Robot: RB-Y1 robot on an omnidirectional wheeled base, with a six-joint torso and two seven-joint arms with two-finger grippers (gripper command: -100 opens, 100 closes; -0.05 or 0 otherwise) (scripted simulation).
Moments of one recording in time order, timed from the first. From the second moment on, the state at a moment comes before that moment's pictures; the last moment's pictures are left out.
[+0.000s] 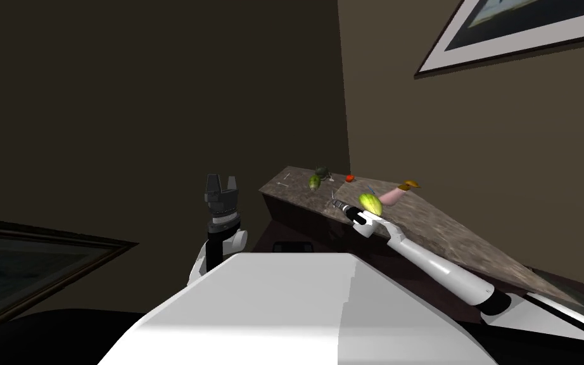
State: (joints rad) left arm 0.48 0.01 0.05 -2.35 -0.11 -0.65 -0.07; right arm 0.09 -1.04 0.38 -1.77 0.07 0.36 0.03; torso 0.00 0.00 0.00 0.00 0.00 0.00
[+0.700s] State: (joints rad) left arm 0.48 0.01 0.05 -2.35 -0.11 -0.65 -0.07; right arm 0.06 -1.21 0.50 -1.65 -0.01 0.51 -0.04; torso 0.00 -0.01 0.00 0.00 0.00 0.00
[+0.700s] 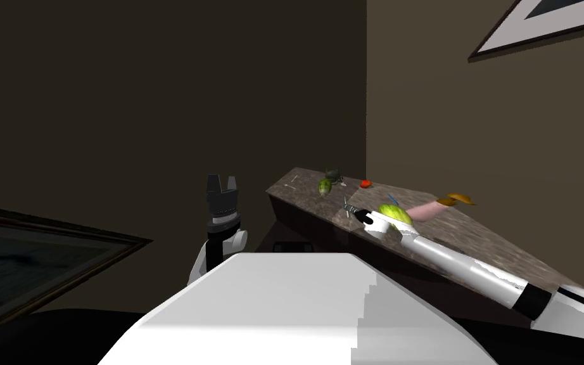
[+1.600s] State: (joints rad) left arm 0.48 0.02 0.05 -2.35 -0.11 -0.65 -0.07; right arm 0.07 -1.23 0.53 -1.56 -0.01 0.54 -0.06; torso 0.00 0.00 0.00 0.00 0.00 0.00
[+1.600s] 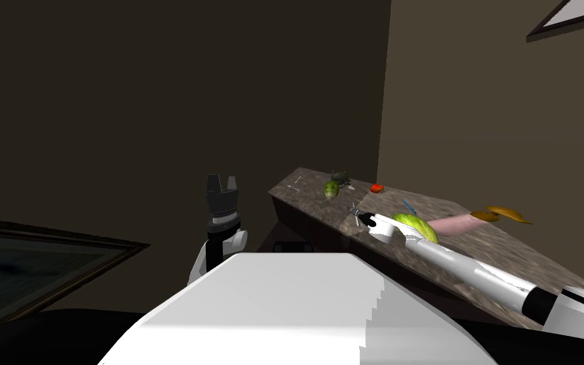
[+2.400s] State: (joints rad) left arm 0.48 0.02 0.05 -2.35 -0.11 -0.65 -0.07; right arm 0.07 -1.26 0.54 -1.60 -0.03 0.56 -0.07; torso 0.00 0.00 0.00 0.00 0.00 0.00
